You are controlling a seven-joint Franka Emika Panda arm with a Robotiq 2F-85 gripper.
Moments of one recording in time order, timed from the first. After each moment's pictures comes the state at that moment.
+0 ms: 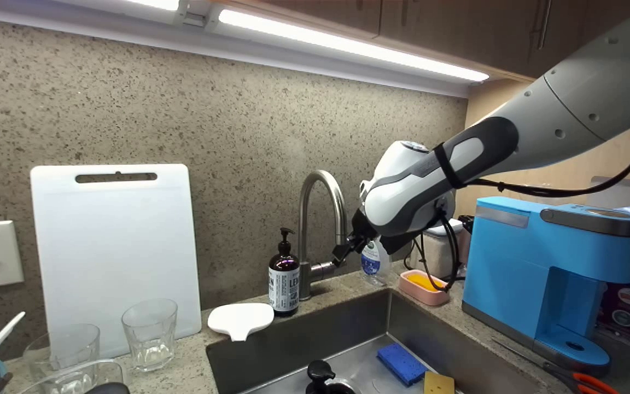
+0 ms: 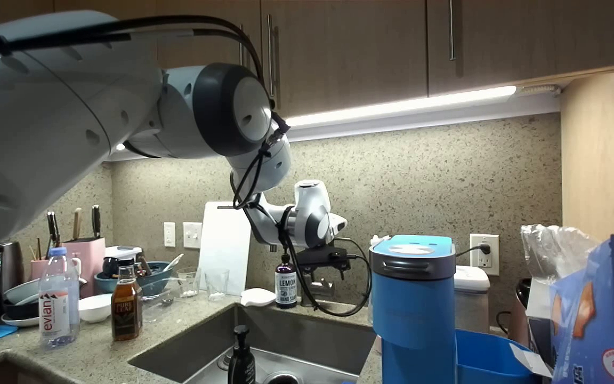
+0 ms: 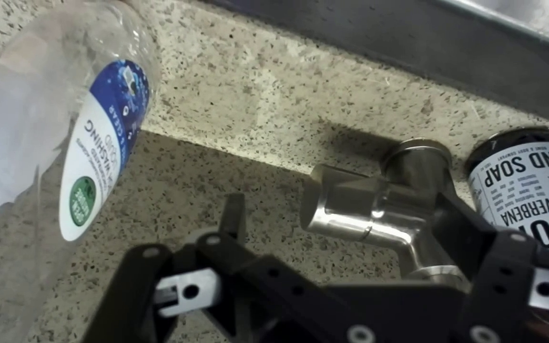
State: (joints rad) arm -0.10 0.76 0.10 -1.50 -0.04 2.79 -0.27
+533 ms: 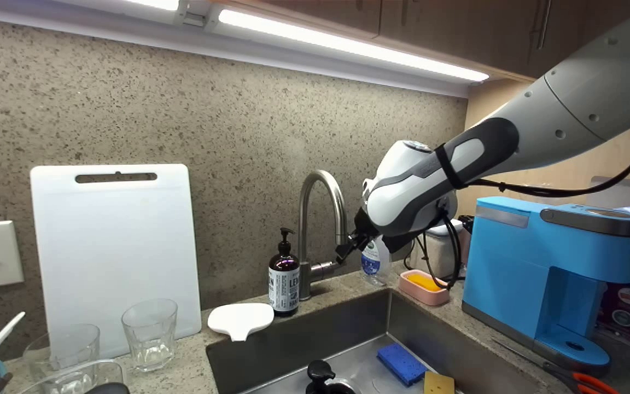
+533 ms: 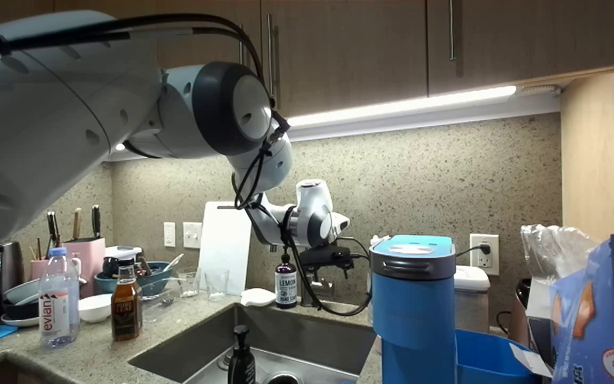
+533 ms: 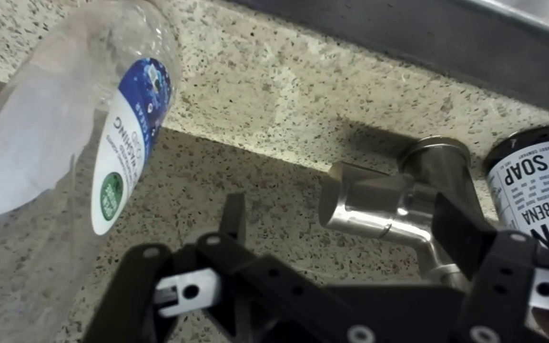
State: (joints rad) arm -0.09 0.76 0.08 -1.50 -0.04 2.80 -0.27
